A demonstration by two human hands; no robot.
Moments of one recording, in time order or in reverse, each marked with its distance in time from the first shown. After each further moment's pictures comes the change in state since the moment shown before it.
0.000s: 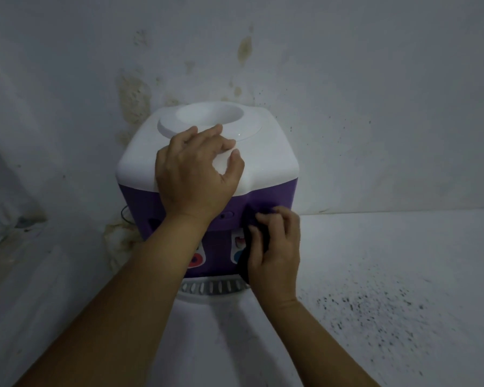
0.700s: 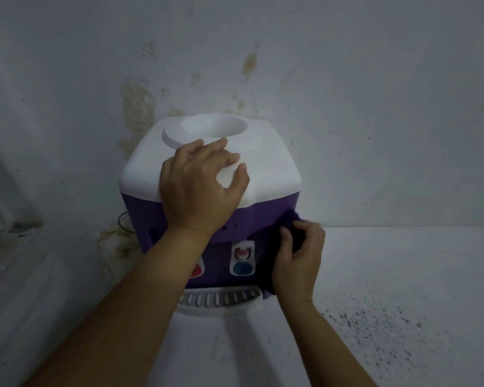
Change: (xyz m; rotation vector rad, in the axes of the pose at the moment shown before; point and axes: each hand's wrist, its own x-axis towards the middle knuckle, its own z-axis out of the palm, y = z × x) left_hand -0.001 -0.003 0.004 -0.009 0.045 0.034; right_hand 0.020 0.021 -0.008 0.141 0.086 0.344
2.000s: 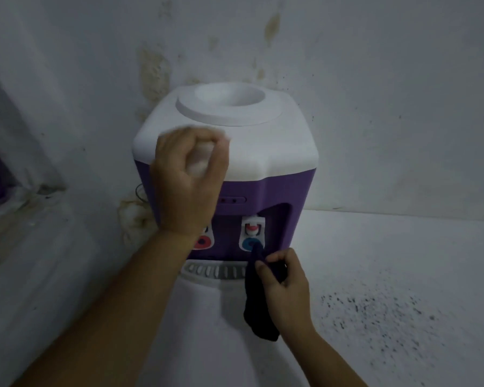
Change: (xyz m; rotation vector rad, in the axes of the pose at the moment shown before) left_hand -0.030 0.001 -0.033 -0.531 0.204 -0.135; right_hand -0.063 0.018 -0.030 0.038 -0.462 0.377
